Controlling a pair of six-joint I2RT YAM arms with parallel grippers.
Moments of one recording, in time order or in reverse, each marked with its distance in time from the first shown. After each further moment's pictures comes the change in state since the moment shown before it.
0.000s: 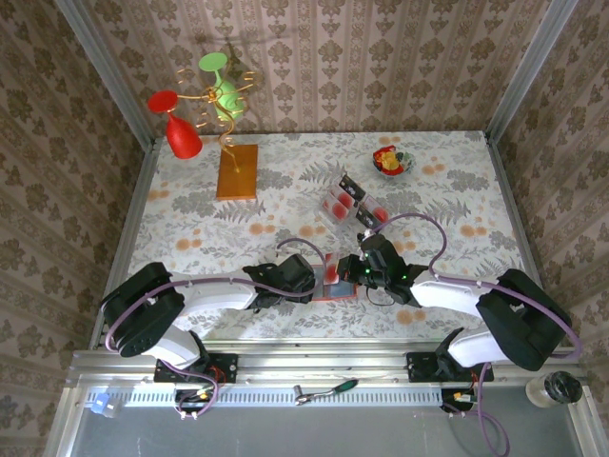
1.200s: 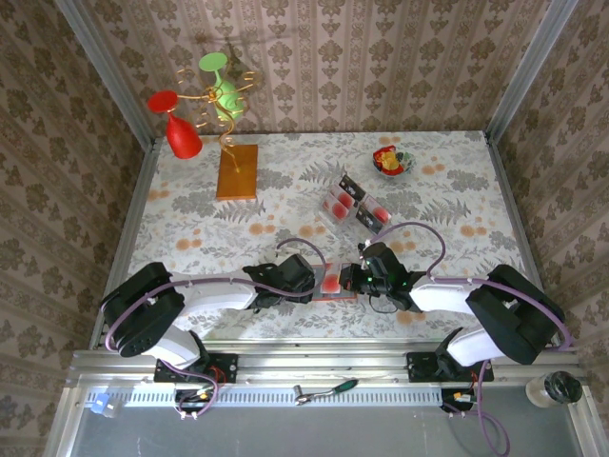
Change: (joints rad) left arm 0.000 0.000 0.000 -0.003 0.000 -0.007; right arm -0.001 0.044 -0.078 0.078 -0.053 0.002
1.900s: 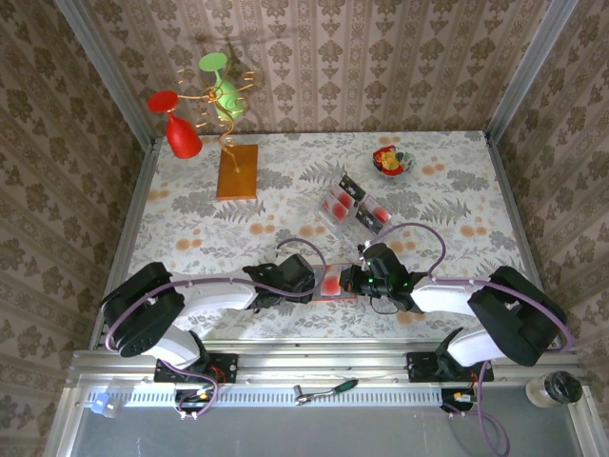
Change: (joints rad) left arm 0.000 0.000 0.000 0.000 0.000 0.000; right arm 0.000 -0.013 -0.007 -0.010 -0.023 -0.019
